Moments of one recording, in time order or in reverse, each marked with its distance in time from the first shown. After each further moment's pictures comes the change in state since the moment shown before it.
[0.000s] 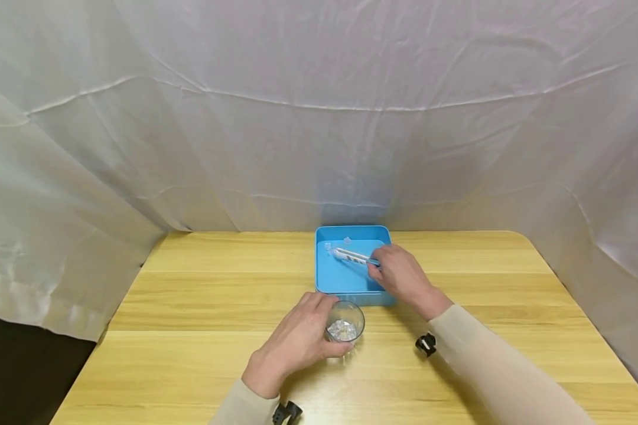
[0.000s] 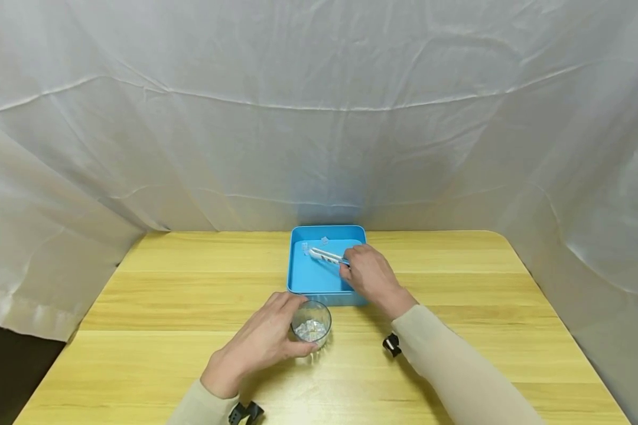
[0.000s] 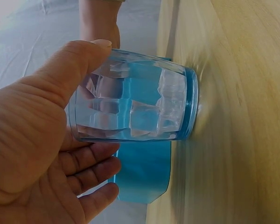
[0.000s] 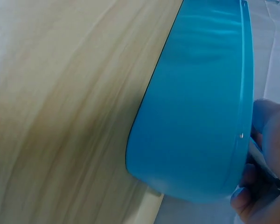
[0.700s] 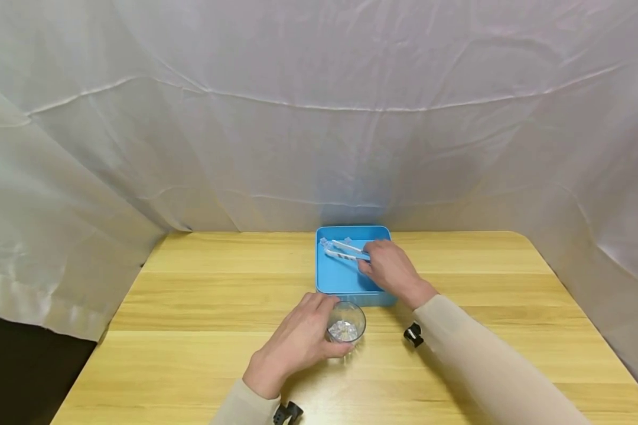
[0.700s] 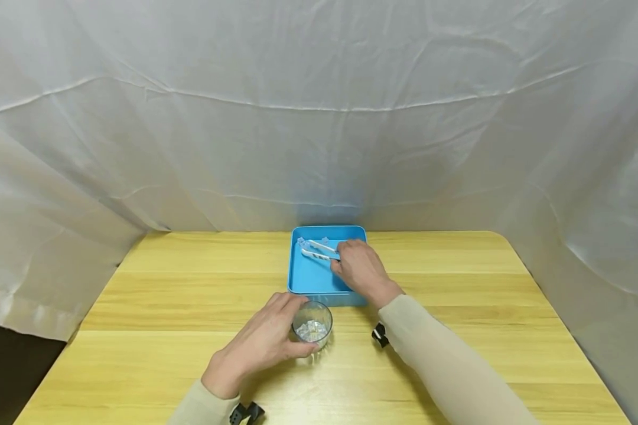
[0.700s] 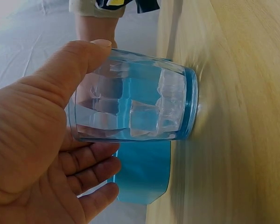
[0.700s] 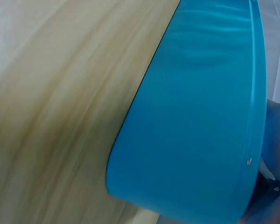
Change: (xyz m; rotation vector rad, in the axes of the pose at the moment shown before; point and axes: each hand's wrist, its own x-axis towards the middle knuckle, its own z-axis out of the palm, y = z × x) left_hand 0.001 0.000 0.001 0.005 0.003 0.009; right_hand 0.022 -0.009 0.006 -0.016 -0.082 0.069
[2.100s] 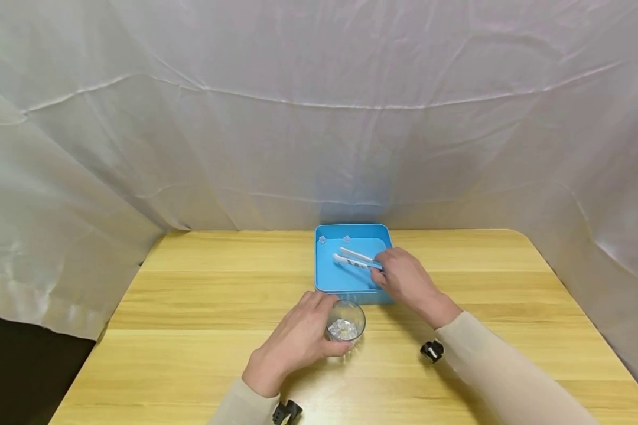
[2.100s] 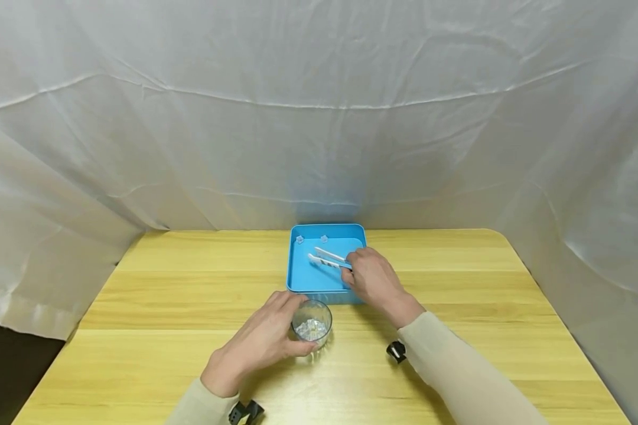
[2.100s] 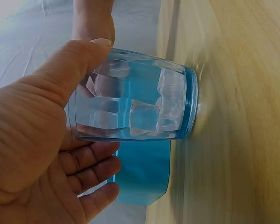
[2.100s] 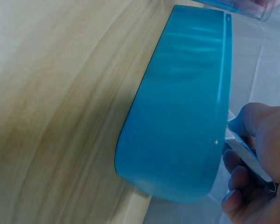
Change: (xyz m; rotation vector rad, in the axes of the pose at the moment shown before) left_hand -0.001 0.000 -0.001 -0.025 -0.007 -0.011; right_hand -0.036 0.002 -0.020 0.019 0.064 -0.071
